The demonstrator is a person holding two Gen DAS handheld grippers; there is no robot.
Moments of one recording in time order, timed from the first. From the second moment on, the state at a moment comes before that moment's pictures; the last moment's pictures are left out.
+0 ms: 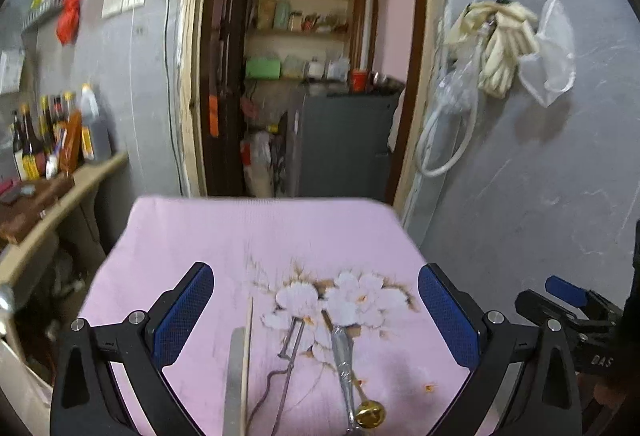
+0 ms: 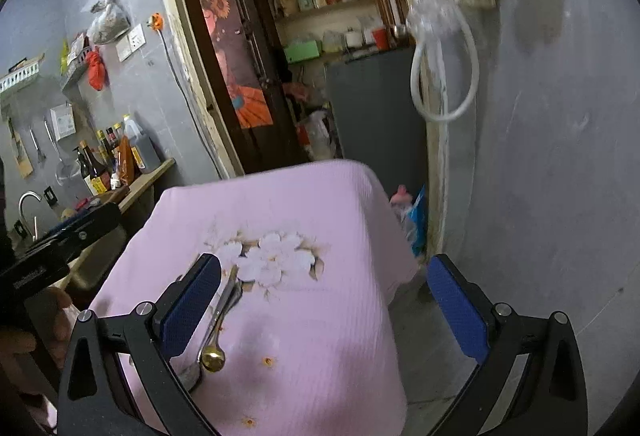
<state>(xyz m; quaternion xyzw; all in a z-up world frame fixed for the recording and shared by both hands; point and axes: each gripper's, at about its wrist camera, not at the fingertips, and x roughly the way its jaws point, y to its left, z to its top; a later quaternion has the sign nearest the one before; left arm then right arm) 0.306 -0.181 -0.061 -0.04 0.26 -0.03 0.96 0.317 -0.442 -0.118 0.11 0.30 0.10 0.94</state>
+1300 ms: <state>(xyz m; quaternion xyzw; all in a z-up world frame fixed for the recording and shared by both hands) 0.371 -0.139 -0.176 -0.11 0.50 -0.04 0.86 0.408 -0.302 -0.231 0.08 0.46 0.31 0.83</state>
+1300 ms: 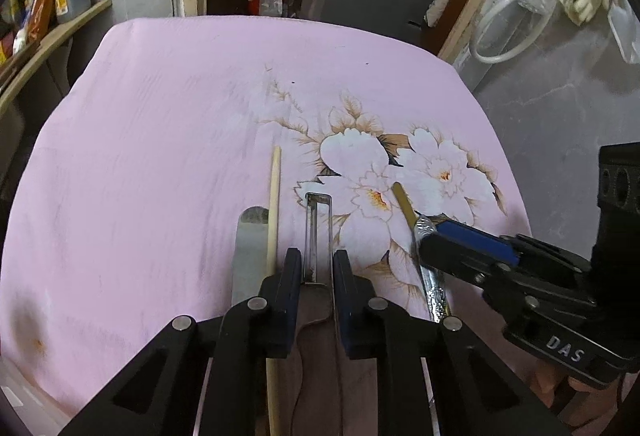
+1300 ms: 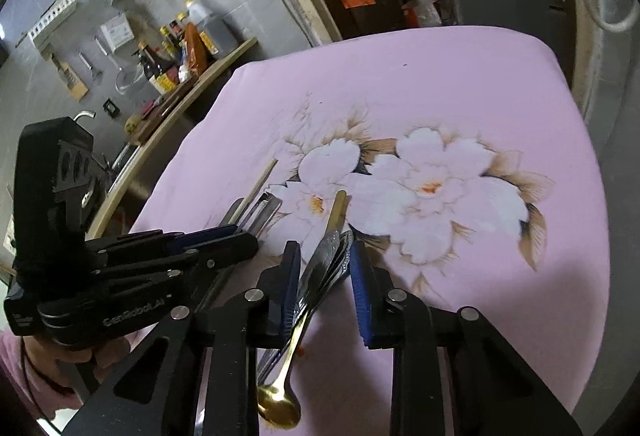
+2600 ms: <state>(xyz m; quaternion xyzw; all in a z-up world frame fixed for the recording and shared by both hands) 0.391 -0.156 -0.174 -0.10 0.55 -0.08 0.82 0.396 -0.328 -0.255 0.19 0.53 0.32 0.76</state>
